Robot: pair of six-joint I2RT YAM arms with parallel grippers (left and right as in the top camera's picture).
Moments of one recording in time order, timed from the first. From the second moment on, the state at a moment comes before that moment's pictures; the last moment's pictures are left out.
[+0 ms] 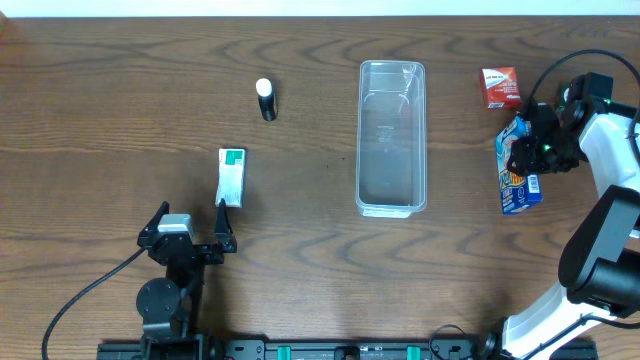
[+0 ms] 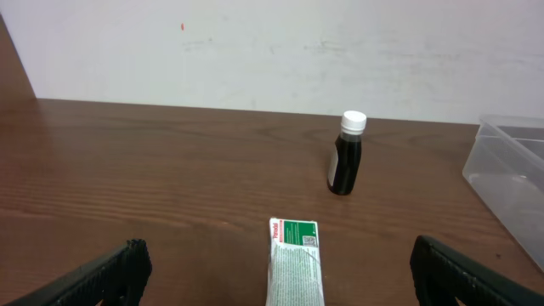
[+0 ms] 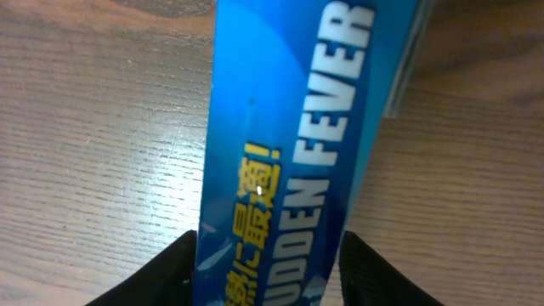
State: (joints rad) left arm 0.05 0.01 0.02 -0.11 0.07 -0.07; right arm -0.31 1.89 1.37 -0.93 -0.13 -0.42
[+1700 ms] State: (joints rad) left arm 0.05 0.01 0.02 -0.11 0.07 -0.07; right arm -0.02 1.89 1.85 -0.89 -0.70 0.12
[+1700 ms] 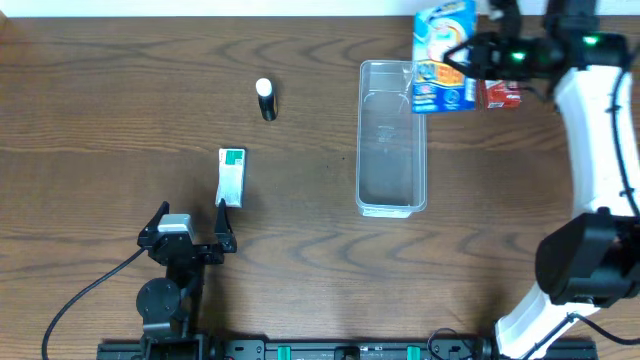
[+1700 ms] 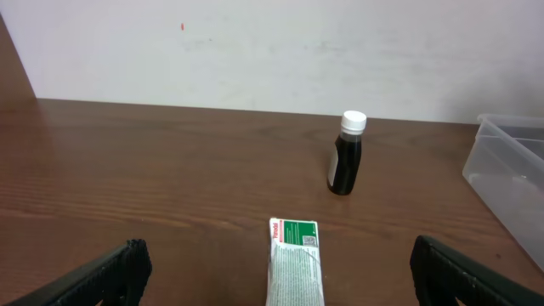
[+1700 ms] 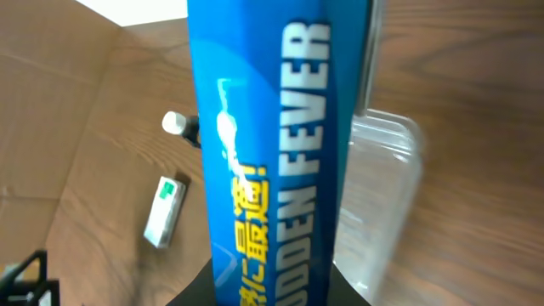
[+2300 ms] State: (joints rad) left arm 0.05 0.01 0.02 -0.11 0.07 -0.07; right arm 0.21 1.93 1.85 -0.86 -0.31 0.37
